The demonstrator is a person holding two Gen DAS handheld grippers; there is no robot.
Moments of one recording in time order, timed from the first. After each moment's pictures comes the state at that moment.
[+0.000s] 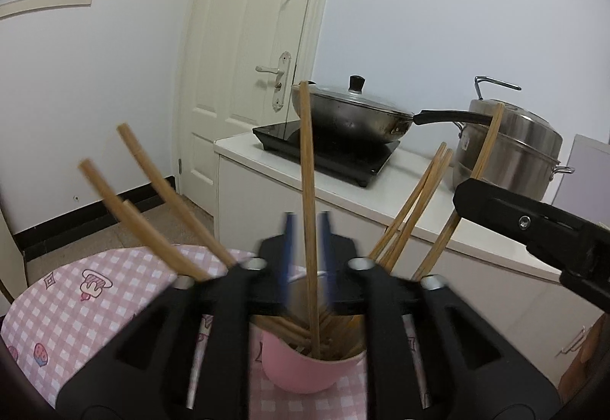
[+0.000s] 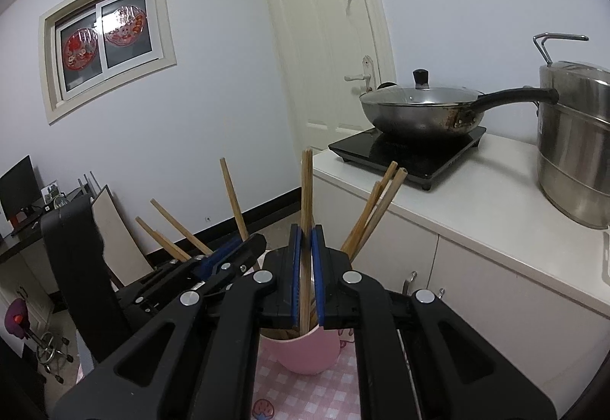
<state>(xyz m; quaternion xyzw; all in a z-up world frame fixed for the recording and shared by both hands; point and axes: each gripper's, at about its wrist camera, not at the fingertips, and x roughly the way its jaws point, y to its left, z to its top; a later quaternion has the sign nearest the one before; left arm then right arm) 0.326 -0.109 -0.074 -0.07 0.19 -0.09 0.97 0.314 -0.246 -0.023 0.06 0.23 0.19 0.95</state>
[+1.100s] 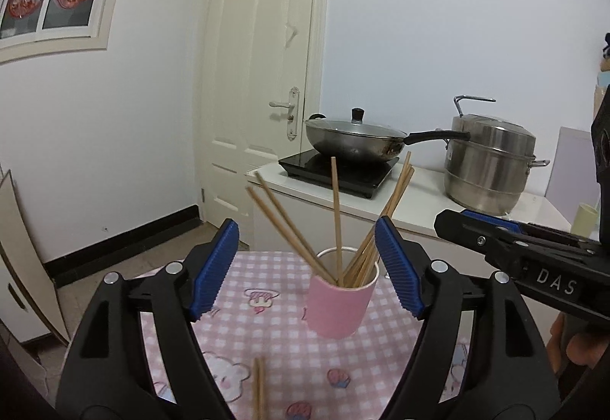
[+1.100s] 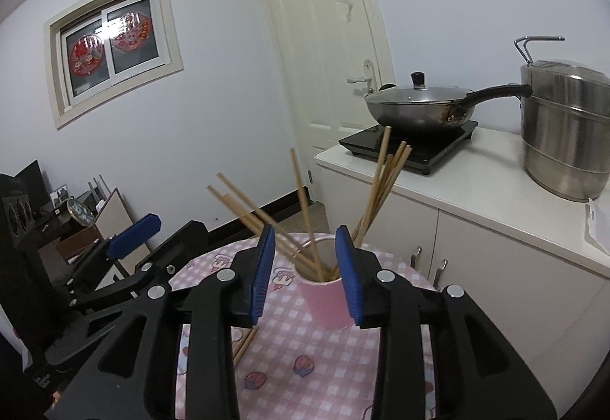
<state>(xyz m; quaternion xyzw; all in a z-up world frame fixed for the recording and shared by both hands) 0.206 -0.069 -0.020 -0.02 0.15 -0.07 0.99 0.233 -0.232 -0.008 0.07 0.23 0.19 0.95</state>
